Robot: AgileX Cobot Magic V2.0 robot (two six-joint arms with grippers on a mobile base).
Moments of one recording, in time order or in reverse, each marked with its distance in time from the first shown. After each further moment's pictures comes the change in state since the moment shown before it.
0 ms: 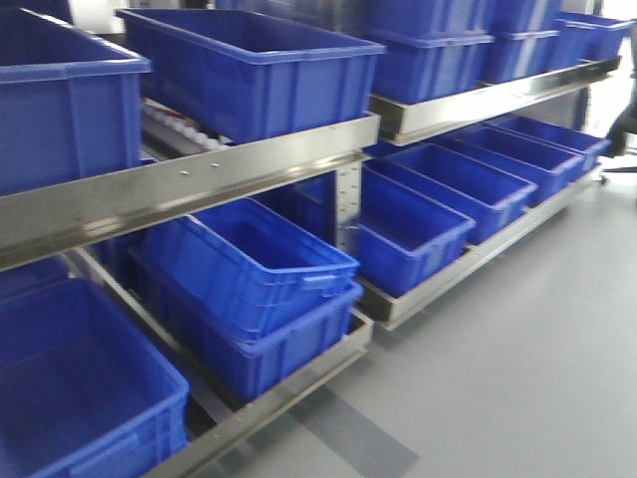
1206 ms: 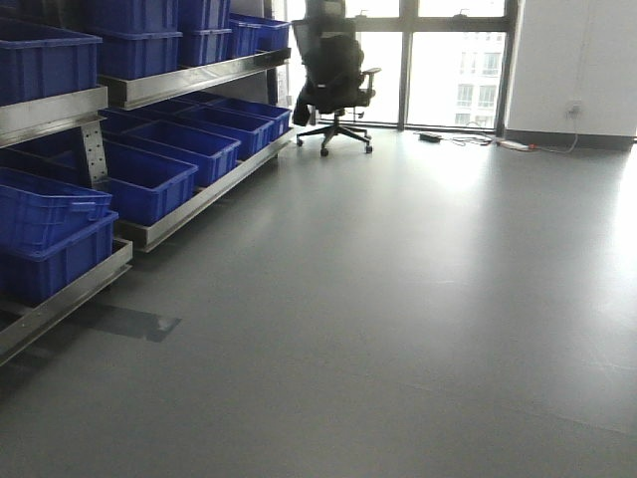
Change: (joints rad) left arm 0.000 0.000 0.000 0.000 0.000 0.000; right arm 0.000 0.000 0.000 0.000 0.000 0.000
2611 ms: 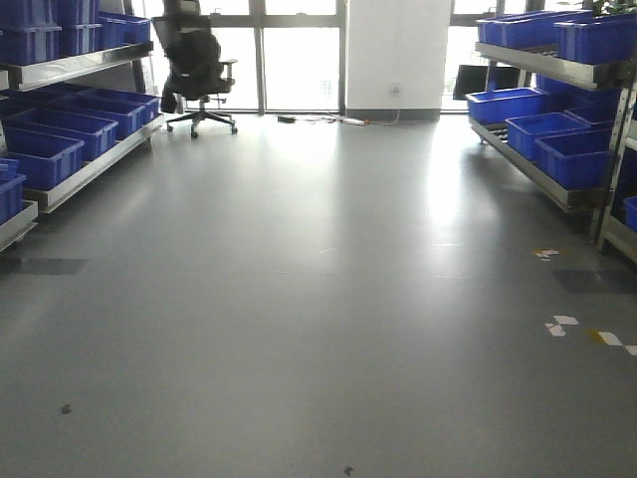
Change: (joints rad) left arm 0.000 0.000 0.000 0.000 0.000 0.000; right arm 0.000 0.000 0.000 0.000 0.000 0.000
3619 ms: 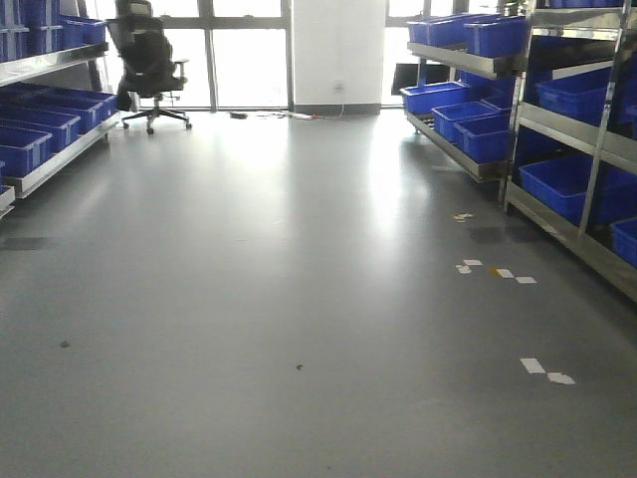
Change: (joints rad) left arm 0.000 0.000 0.000 0.000 0.000 0.000; right arm 0.000 0.000 0.000 0.000 0.000 0.000
